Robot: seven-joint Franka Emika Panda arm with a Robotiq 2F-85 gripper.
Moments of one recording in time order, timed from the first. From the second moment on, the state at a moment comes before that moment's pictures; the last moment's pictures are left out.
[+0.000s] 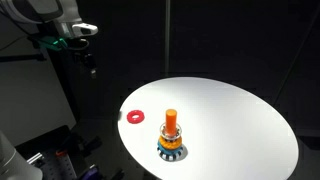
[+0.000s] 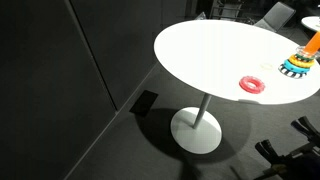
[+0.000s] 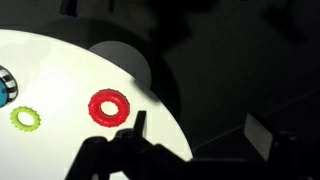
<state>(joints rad) 0.17 -0.65 0.18 -2.72 0.13 2.14 0.11</state>
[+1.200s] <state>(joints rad) 0.05 -0.61 0.14 -2.66 -0.01 2.18 0.11</state>
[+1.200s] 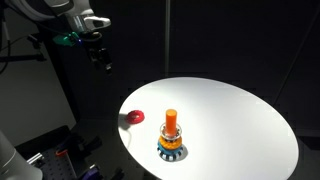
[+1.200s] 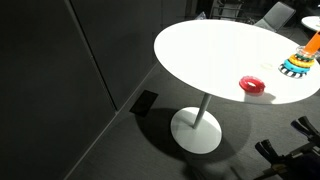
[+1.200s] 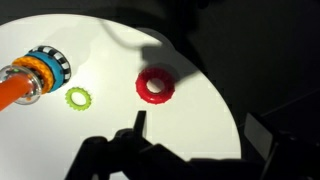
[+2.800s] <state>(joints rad) -0.02 0.01 -0.02 -2.20 -0.05 2.09 0.08</state>
